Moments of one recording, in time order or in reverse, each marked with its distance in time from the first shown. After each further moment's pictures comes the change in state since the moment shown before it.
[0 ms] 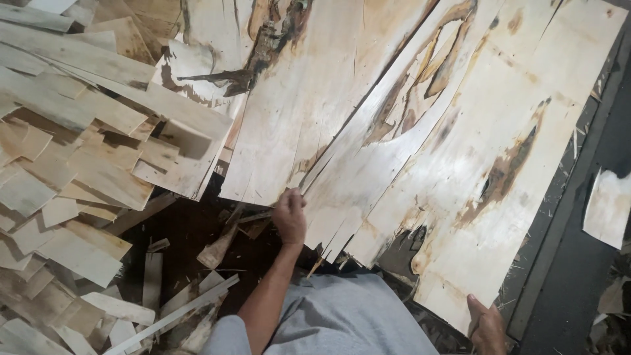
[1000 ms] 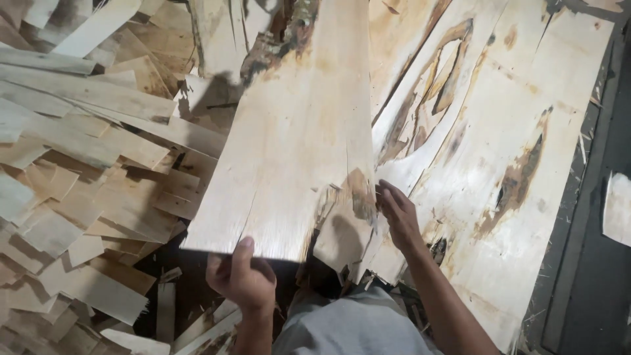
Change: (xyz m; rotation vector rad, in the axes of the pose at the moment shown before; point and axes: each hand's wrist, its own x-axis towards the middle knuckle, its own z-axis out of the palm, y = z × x) left_hand 0.015 0.158 -0.175 -0.670 0.388 0.087; right_hand -0.123 -0.145 0.414 -0.254 -0.606 -0.505
